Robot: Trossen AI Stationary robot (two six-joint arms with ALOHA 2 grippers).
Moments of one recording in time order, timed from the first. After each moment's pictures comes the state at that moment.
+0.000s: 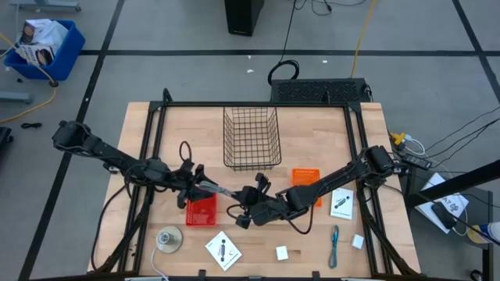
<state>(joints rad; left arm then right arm) -0.34 1.03 0.23 0.85 -0.08 -0.63 0.39 1.94 1.44 -0.11 0.68 0.45</state>
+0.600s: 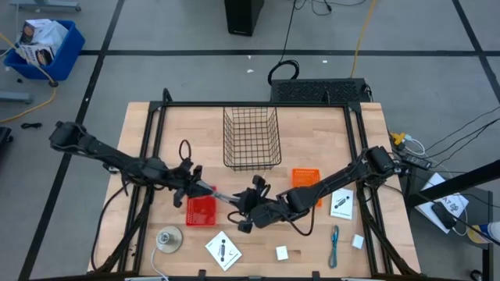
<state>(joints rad) -0.32 0.92 0.23 0.72 0.00 -0.71 0.41 1.94 1.44 -0.10 0.63 0.32</state>
